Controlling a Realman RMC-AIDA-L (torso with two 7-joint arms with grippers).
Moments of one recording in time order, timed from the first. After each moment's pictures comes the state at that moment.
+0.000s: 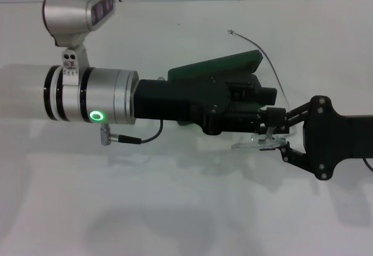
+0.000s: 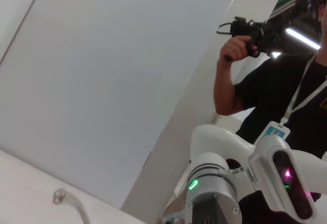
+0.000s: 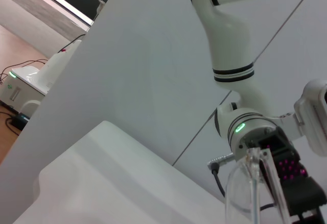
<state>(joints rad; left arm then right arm) -0.96 -2.08 2.84 -0.19 -0.25 1.80 -1.32 0.39 2.02 -1.16 -0.82 -1.57 -1.70 0.49</state>
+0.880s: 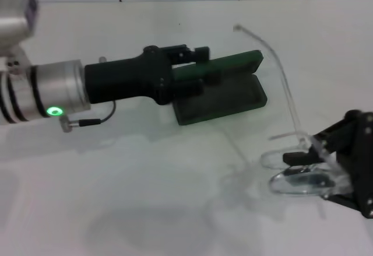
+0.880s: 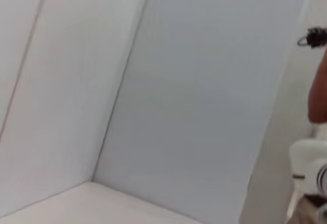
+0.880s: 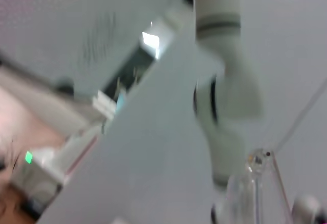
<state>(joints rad) -0.85 -2.06 2.84 -0.30 -0.41 1.77 -1.14 0.38 2.02 -1.11 -0.82 -1.48 -2.02 0.48</state>
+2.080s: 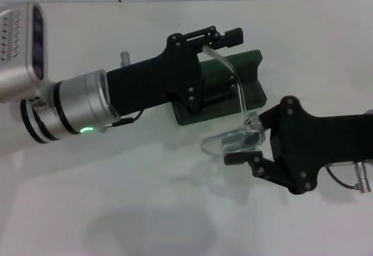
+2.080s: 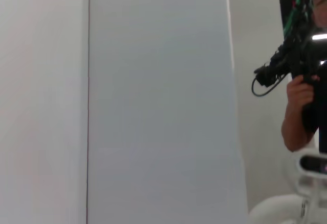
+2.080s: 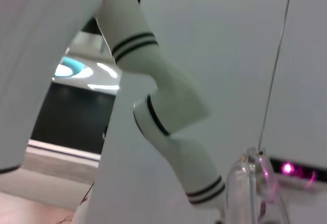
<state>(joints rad) -0.80 -2.09 2.83 -0.12 -0.51 1.79 -0.70 0.60 2.02 -1.25 -0.44 -1.38 -1.88 0.70</state>
